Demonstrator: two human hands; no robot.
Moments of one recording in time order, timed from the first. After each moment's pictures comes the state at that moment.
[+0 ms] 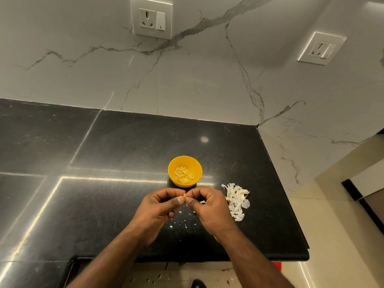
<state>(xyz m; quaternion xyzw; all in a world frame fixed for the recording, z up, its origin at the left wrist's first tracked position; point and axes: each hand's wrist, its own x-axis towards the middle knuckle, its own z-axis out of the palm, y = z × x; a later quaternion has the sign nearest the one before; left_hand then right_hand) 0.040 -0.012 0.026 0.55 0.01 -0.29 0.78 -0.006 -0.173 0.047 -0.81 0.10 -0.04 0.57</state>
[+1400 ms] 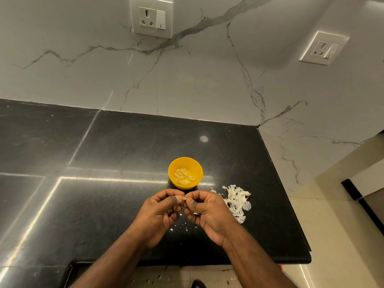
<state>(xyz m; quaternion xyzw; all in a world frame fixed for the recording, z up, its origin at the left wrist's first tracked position) 0.043 -0.017 0.030 0.48 0.05 -0.31 0.82 0.001 -0.170 0.052 -0.56 0.20 0.10 0.79</state>
